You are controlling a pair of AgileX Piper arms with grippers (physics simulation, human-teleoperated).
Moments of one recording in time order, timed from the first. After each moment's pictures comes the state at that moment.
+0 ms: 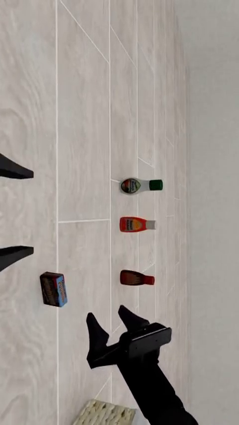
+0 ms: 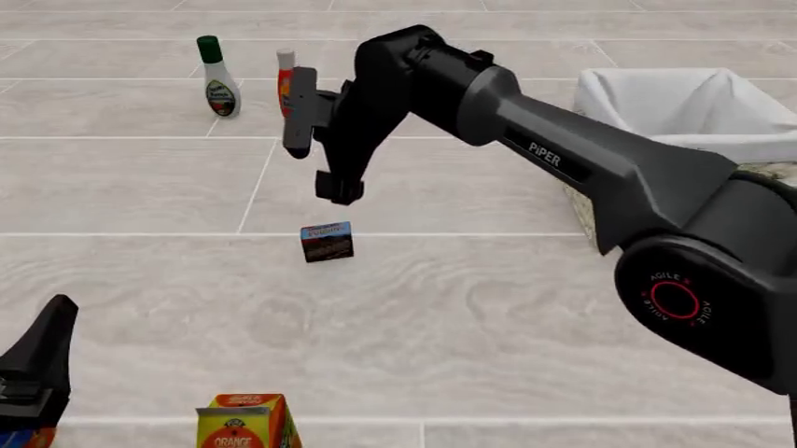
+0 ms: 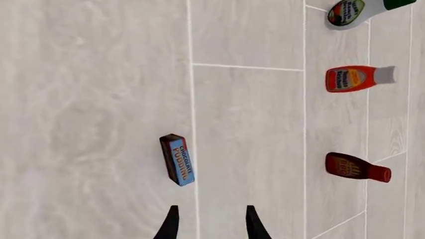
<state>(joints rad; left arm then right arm) 0.00 0.00 -0.02 0.01 0.01 0.73 2.18 -2.11 0.90 -0.93</state>
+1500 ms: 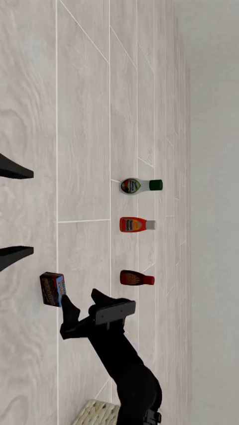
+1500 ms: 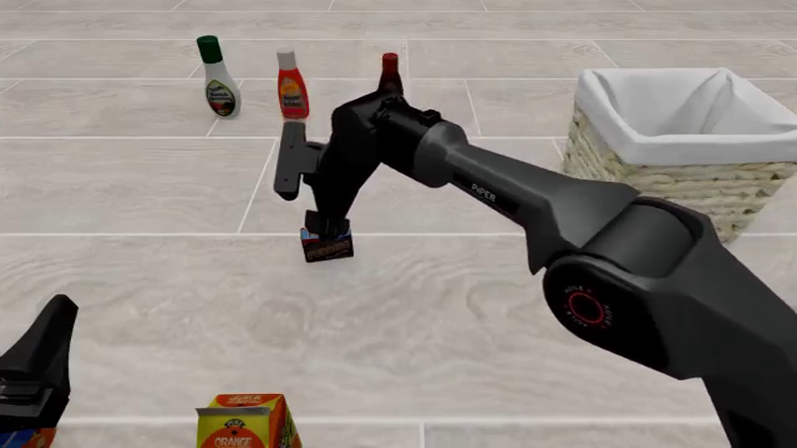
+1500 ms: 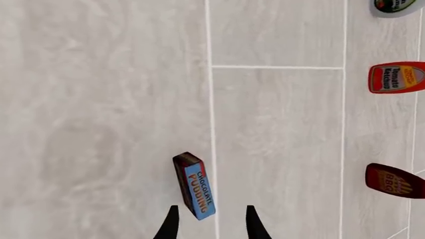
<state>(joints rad) 0.00 0.00 -0.02 0.01 0.01 0.74 2.36 -2.19 0.86 -0.88</state>
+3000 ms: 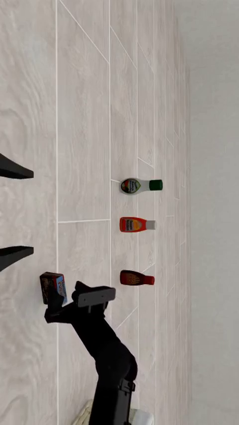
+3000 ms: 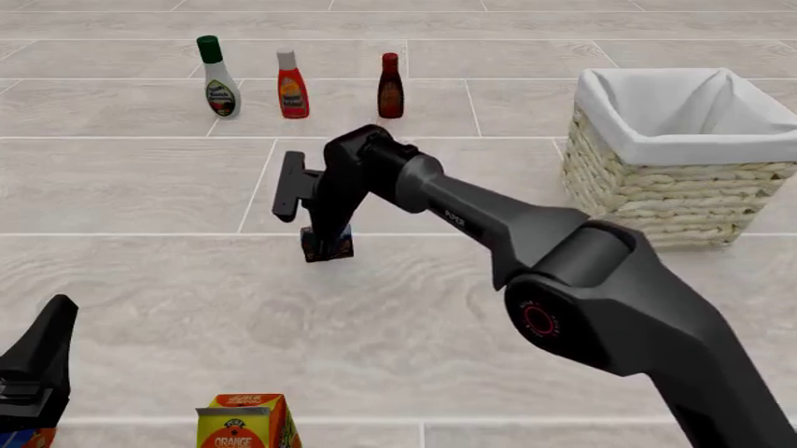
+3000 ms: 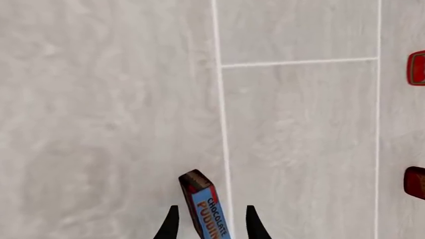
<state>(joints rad) 0.00 0.00 -0.02 0.01 0.01 0.74 2.51 -2.30 0.86 -0.82</state>
